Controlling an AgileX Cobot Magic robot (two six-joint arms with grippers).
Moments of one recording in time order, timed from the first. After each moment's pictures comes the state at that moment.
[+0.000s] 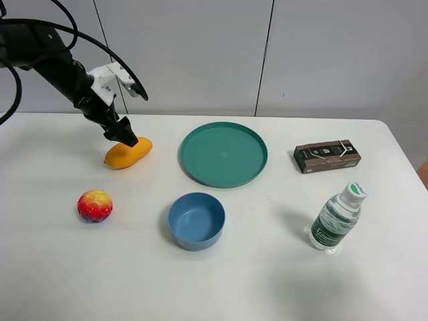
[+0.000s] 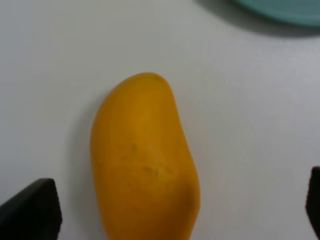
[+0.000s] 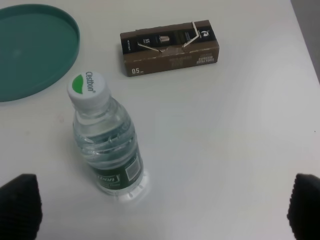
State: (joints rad) left arm -0.11 2.06 -1.55 -0.43 0.87 1.04; right arm 0.03 0.00 -0.48 0.00 1.06 0.02
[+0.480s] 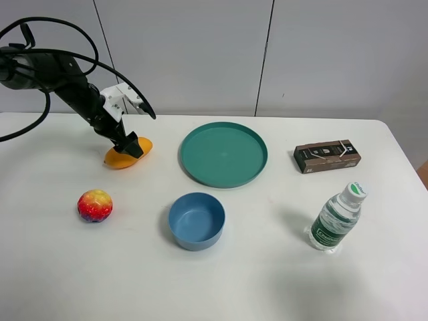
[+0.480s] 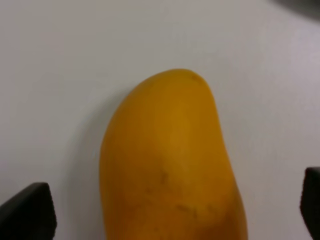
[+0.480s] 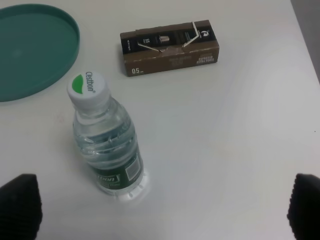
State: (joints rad) left arm -0.11 2.18 -1.55 -0.43 0.75 1.04; right arm 0.03 0.00 -0.48 0.00 1.06 0.02
